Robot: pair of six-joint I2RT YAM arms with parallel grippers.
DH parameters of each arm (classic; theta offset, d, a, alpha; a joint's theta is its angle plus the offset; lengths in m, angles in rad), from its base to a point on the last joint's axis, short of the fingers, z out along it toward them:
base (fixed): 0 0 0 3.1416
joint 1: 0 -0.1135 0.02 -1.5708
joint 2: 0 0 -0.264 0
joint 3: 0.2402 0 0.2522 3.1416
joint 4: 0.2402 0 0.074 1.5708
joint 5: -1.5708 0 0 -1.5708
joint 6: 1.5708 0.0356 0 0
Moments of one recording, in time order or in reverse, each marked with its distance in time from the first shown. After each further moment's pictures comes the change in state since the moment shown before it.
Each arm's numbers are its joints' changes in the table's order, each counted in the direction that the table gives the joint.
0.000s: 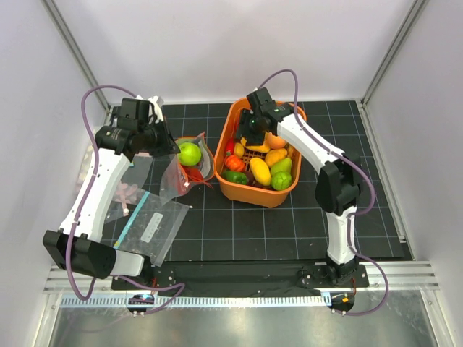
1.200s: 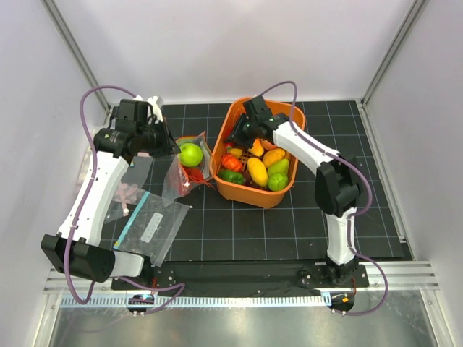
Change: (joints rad) left arm 0.000 0.027 -0.019 -0.023 -0.025 0.010; right arm -0.030 -0.037 -0.121 -0.217 0.059 0.297
